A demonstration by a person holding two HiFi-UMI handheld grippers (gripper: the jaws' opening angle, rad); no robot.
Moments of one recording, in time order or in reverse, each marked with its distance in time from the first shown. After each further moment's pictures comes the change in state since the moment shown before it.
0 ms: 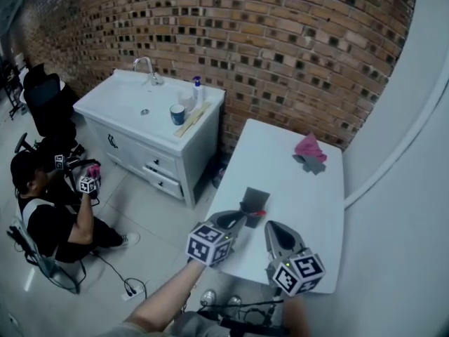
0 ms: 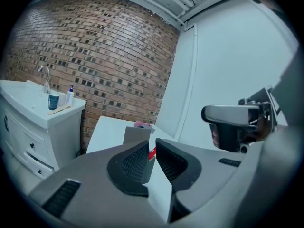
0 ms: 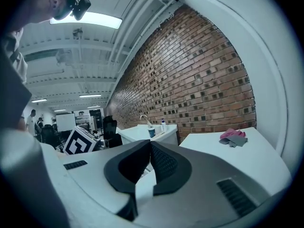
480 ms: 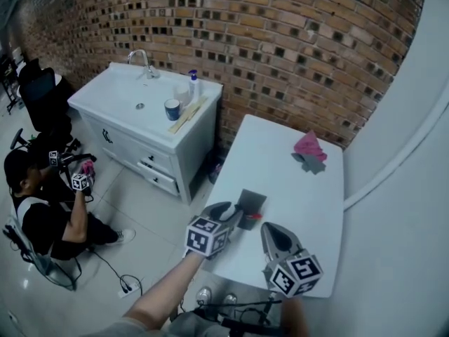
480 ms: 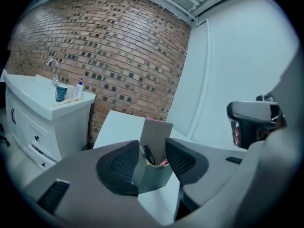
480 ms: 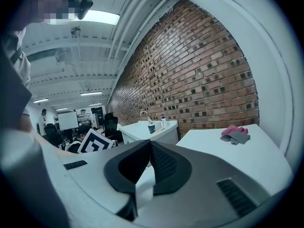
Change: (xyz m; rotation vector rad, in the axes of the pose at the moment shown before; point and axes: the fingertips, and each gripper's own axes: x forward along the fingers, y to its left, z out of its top) left arm 0.038 0.050 -0.016 -0.058 0.033 0.098; right arm 0.016 -0.018 -0.007 0.005 0.046 0.026
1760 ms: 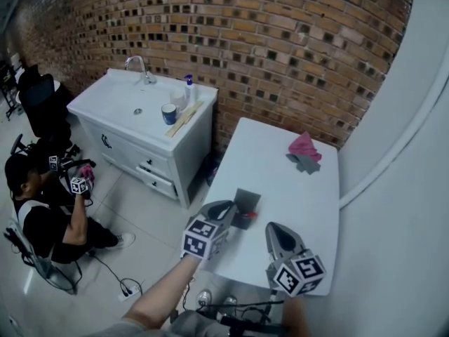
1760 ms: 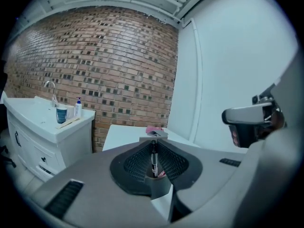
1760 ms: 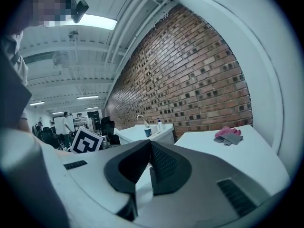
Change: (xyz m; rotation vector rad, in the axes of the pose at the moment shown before) left arm -0.020 -0.018 0.036 0.127 -0.082 0.049; right arm -0.026 -0.016 0.006 0.033 -0.045 -0.040
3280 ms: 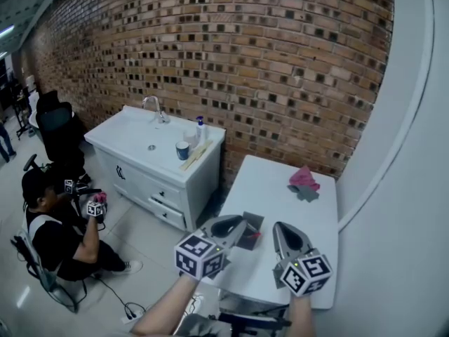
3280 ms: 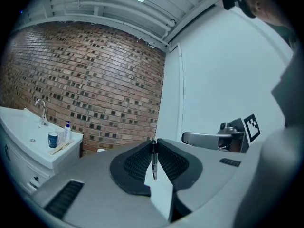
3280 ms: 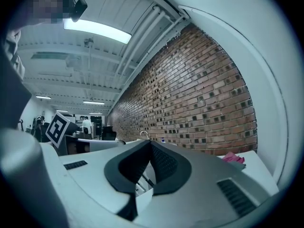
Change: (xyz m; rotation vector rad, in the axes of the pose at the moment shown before) left arm -0.096 -0.062 0.114 0.043 -0.206 -0.141; right arm -0.016 0.036 0.078 -0.129 -0.188 0.033
